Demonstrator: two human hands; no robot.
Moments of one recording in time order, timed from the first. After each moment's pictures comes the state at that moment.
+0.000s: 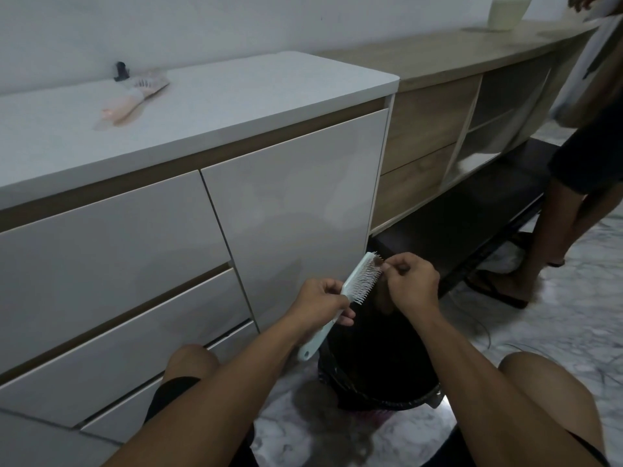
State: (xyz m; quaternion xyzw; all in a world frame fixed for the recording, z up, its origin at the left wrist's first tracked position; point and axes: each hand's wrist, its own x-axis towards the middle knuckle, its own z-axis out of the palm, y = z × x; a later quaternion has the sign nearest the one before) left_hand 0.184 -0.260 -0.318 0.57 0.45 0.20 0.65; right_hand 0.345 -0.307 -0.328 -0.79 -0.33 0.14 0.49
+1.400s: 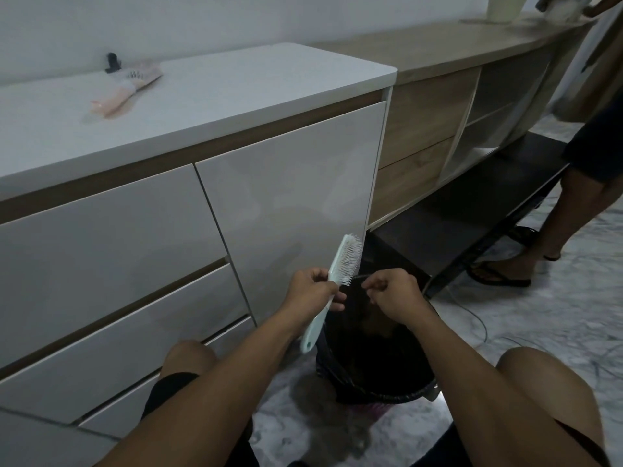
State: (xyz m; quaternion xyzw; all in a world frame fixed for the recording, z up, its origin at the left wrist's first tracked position) left_hand 0.181 -0.251 -0.323 0.55 0.47 0.26 0.65; right_hand 0.343 -0.314 -0.341 -0.80 -0.45 0.26 0.30
